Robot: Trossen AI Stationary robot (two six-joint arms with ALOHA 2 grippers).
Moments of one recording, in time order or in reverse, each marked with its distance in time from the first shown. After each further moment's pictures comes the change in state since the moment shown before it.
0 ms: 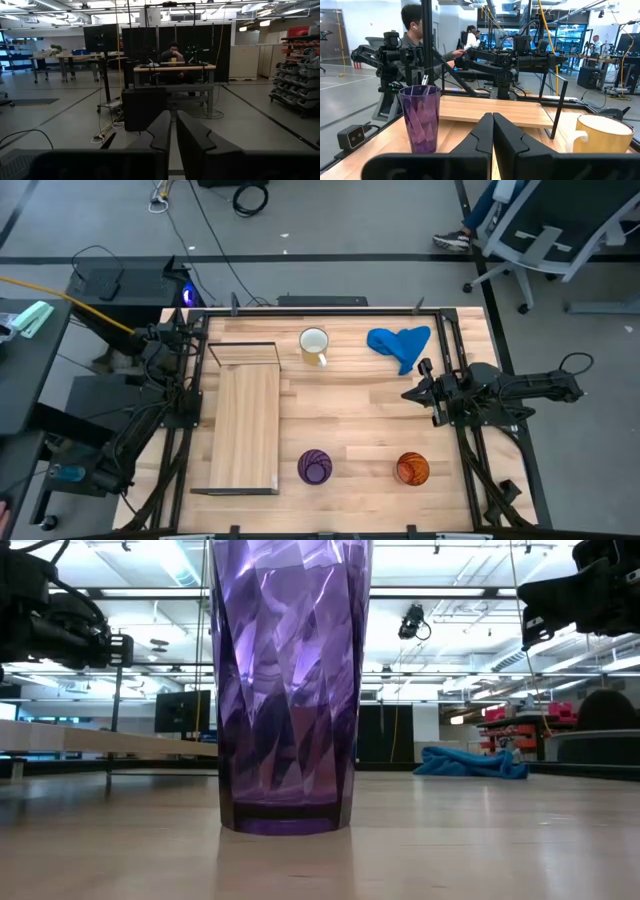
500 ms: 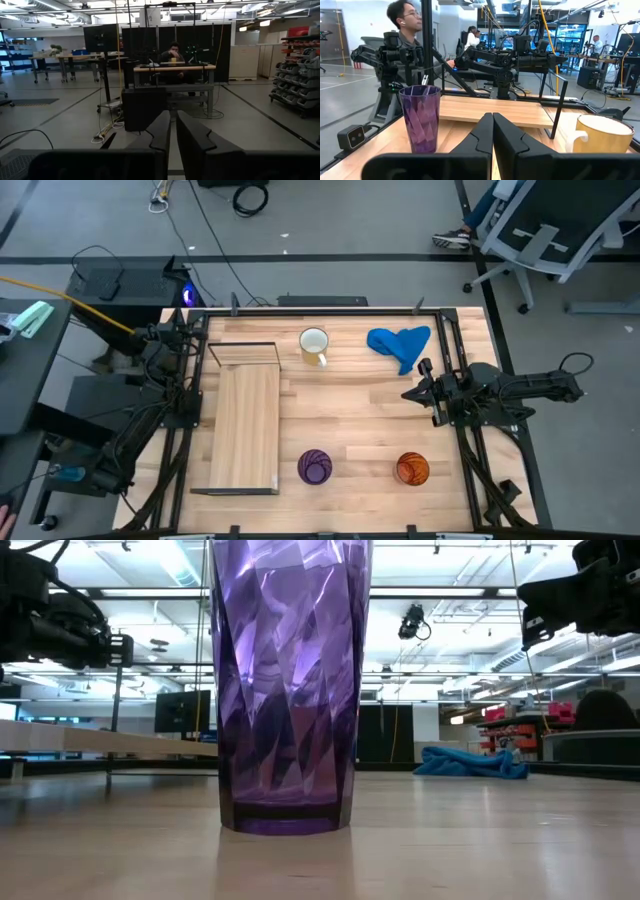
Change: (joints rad) left arm 0.000 0.000 0.000 0.000 0.000 0.000; right arm 0.000 0.000 0.000 0.000 0.000 0.000
